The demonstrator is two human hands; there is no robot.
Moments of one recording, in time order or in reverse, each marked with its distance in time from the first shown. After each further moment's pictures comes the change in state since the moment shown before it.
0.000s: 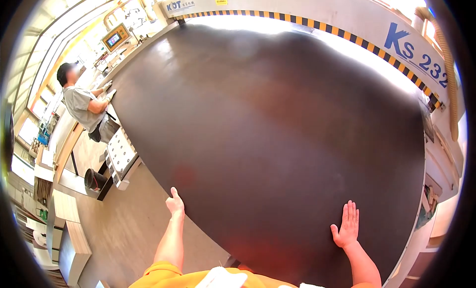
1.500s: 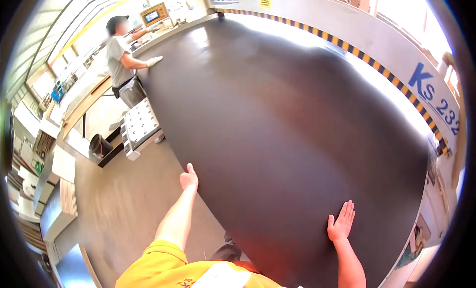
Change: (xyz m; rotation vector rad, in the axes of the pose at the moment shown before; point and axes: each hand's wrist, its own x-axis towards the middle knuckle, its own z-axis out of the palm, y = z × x) left_hand -0.005 0.025 0.013 0.146 0.080 -0.014; right_hand 0.064 -0.012 0.020 -0.048 0.117 0.093
